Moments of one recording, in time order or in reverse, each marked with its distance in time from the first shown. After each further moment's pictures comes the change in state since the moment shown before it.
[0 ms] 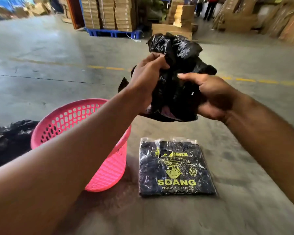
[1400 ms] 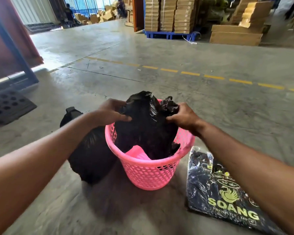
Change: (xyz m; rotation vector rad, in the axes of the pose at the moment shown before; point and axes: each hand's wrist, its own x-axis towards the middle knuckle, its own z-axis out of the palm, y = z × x) left_hand -0.058 -0.017 -0.341 0.853 0.141 -0.180; right_hand 0.146 0.145 0.162 -0.553 -0.325 -0.201
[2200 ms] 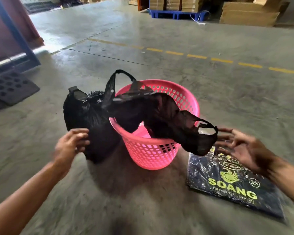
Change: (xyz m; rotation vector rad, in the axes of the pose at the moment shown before) left_hand -0.170 -0.115 0.019 -0.484 0.488 -0.347; right_hand -0.155 0.103 -0.092 0.507 0.031 0.373
